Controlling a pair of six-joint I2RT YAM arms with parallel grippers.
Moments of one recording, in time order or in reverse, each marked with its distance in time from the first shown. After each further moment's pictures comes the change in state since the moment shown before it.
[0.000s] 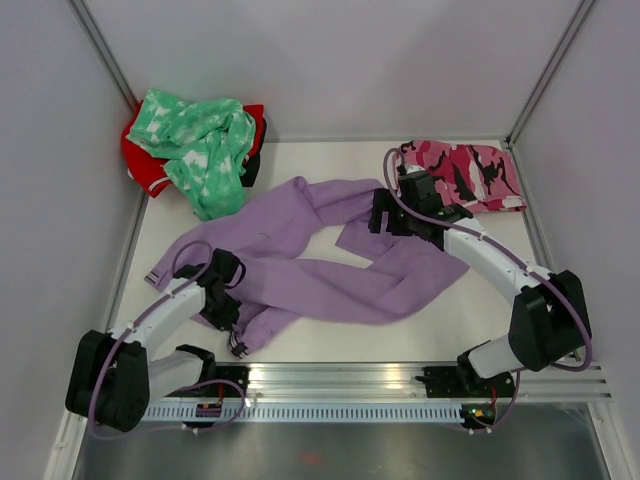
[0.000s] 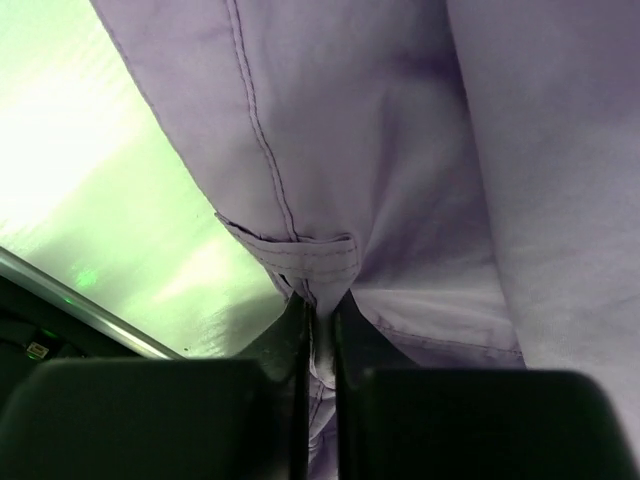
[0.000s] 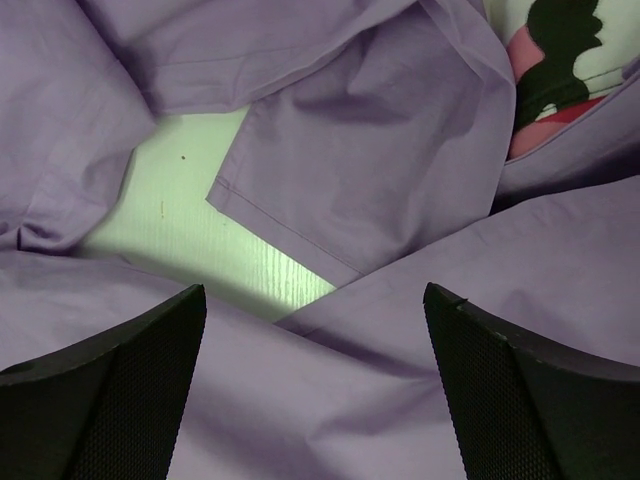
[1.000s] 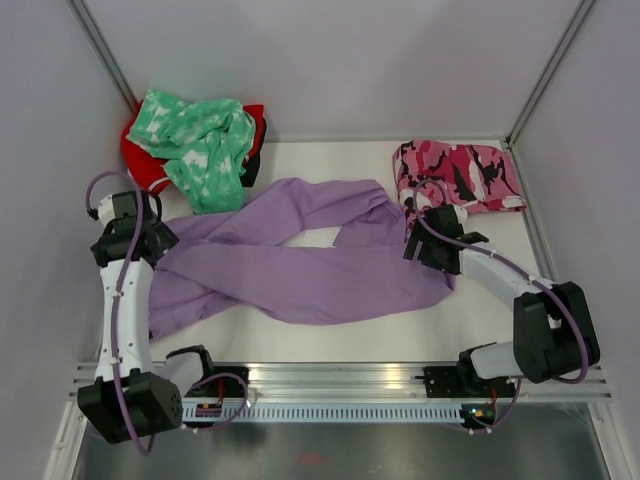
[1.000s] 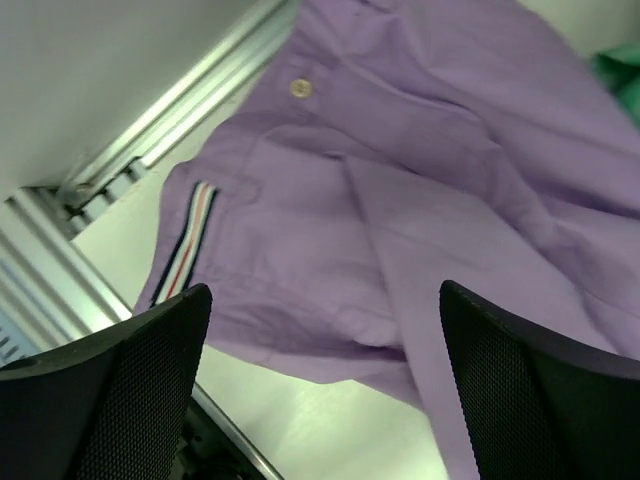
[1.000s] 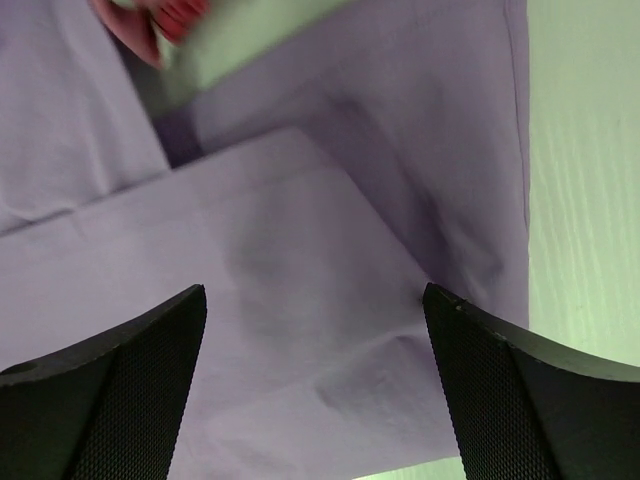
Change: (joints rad) left arm 0.534 -0.058 0.526 -0.034 -0.292 0.719; right arm -0.167 -0.083 -0.309 0.014 0.179 0.126
